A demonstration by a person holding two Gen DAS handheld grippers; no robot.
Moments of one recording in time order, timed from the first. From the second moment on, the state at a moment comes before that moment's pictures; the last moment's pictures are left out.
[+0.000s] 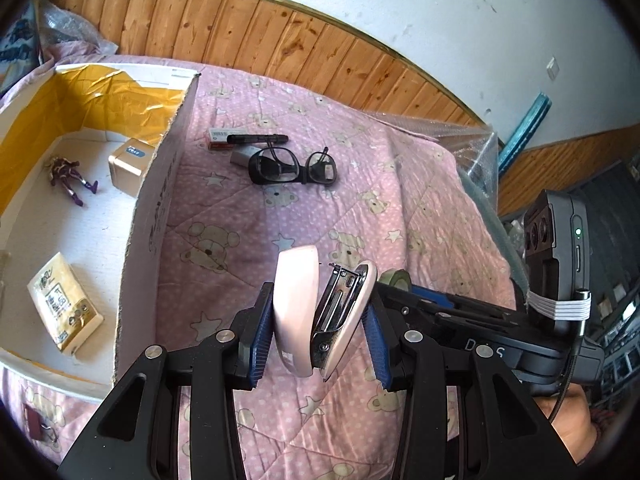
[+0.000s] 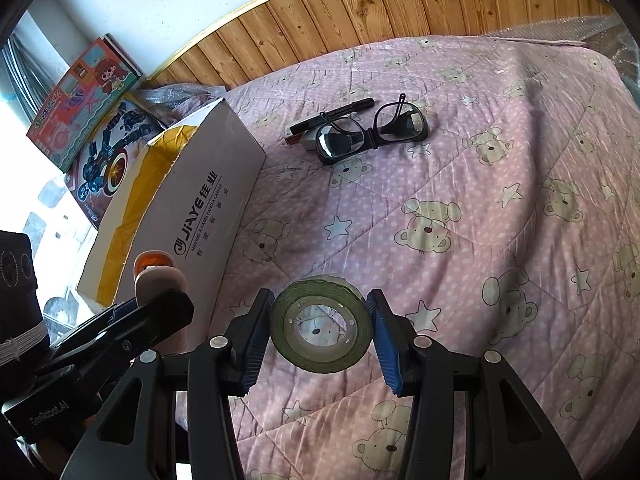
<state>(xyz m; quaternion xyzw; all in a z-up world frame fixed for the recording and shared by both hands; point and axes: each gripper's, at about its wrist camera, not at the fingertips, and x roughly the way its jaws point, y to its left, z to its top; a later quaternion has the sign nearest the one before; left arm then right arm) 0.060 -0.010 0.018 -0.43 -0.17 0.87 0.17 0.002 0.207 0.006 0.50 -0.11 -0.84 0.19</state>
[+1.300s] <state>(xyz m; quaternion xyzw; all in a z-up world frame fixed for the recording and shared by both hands) 0.048 -0.168 0.067 -0.40 -0.19 0.90 -0.01 -0.002 0.038 0.104 0.42 0.01 -0.83 0.36</state>
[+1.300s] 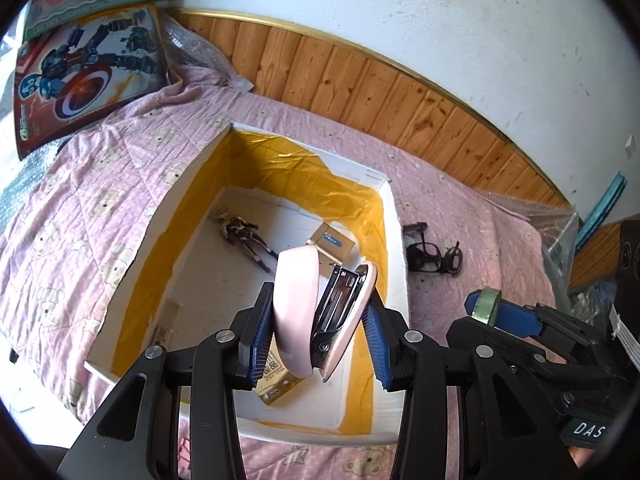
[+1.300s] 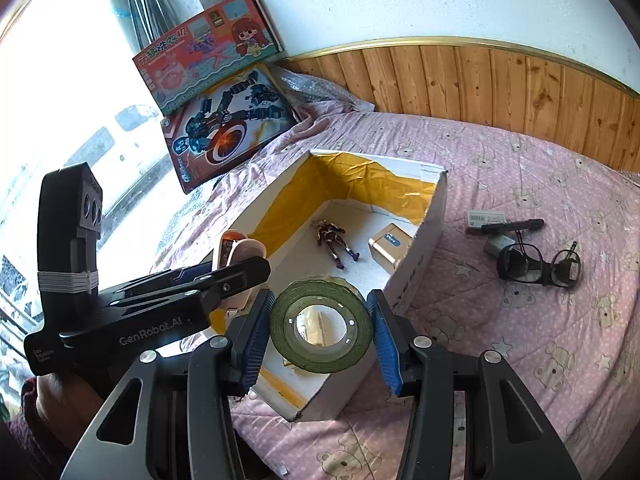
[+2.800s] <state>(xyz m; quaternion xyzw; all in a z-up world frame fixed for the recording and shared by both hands) -0.036 -0.228 -0.011 -0.53 -0.25 0.81 -0.05 -0.188 -0.107 0.030 0.56 0.11 -0.75 0.33</state>
